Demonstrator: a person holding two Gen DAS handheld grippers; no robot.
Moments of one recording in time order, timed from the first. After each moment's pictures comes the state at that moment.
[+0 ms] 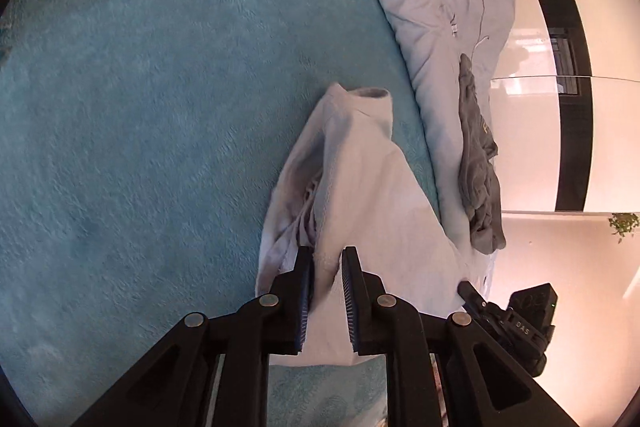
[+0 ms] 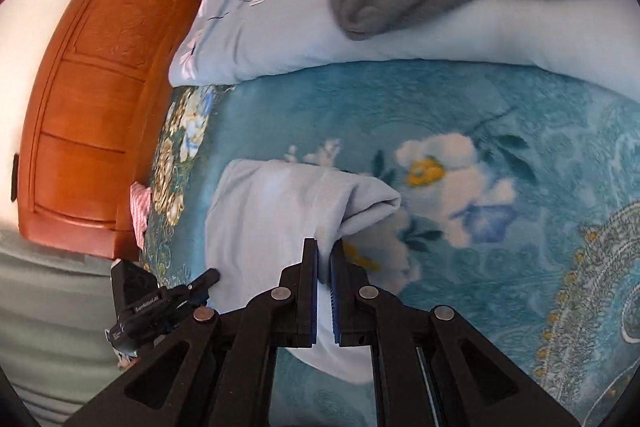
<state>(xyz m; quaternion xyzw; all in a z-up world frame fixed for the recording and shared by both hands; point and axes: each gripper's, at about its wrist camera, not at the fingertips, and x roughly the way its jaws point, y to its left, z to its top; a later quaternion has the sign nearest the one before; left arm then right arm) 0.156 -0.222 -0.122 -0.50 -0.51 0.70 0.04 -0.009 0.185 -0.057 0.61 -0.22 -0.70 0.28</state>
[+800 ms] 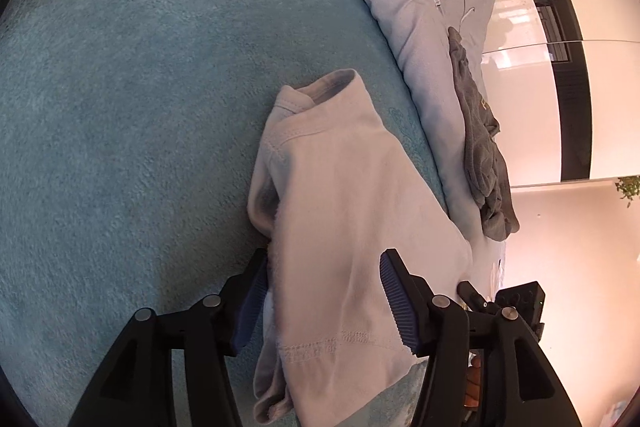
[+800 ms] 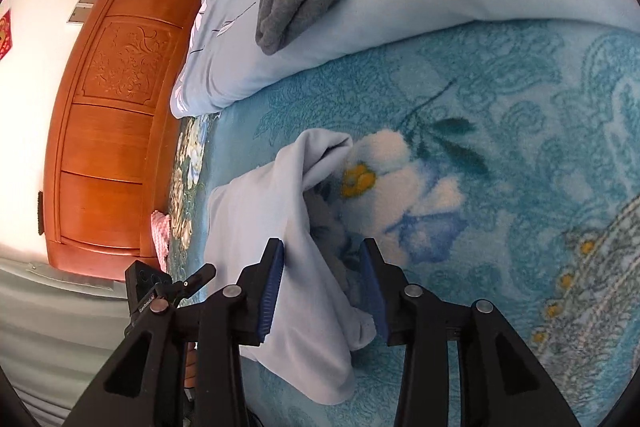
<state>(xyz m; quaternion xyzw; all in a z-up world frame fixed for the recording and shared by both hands) 0.112 -0.193 -0.137 -0.51 -0.46 0.72 0.07 -0.019 0.226 -0.113 0.60 -0.29 -0.69 0.29</state>
